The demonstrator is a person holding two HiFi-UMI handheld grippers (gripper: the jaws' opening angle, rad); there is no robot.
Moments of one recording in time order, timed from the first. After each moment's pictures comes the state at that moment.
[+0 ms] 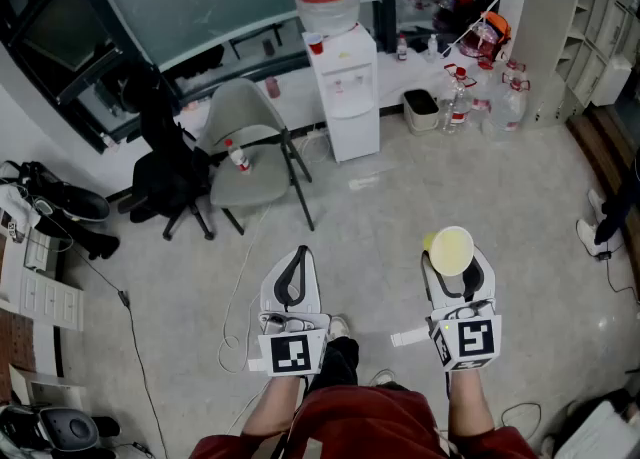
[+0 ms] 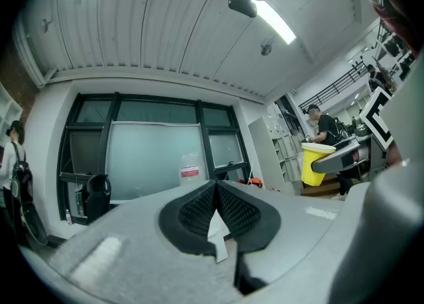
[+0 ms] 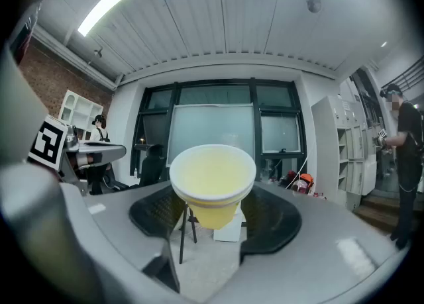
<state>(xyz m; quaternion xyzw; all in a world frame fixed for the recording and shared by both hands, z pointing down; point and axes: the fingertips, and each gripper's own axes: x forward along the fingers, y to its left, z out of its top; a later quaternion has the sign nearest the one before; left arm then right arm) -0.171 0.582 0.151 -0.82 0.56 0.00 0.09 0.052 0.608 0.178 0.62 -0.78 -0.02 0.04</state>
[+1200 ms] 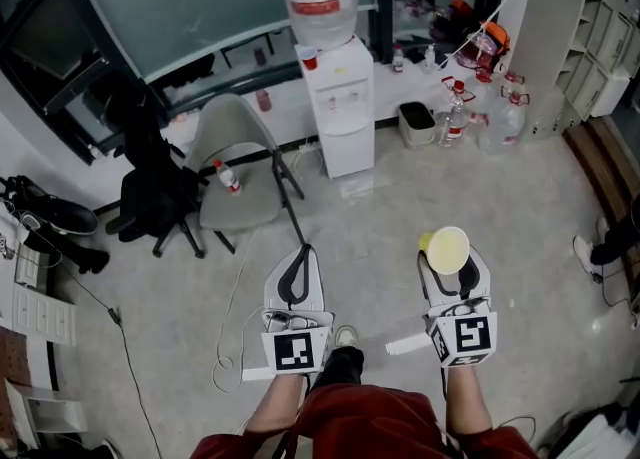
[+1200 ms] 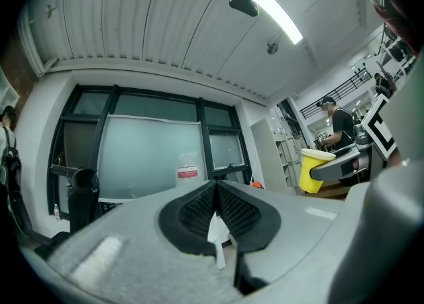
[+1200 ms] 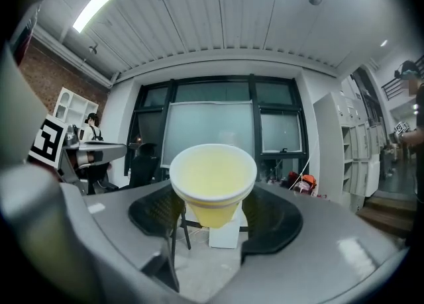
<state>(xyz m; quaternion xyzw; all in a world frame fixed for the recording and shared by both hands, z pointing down) -0.152 0.474 0.156 -0.83 0.55 0.02 0.08 0.064 0.505 0.186 0.63 -0.78 -0.02 0.04</state>
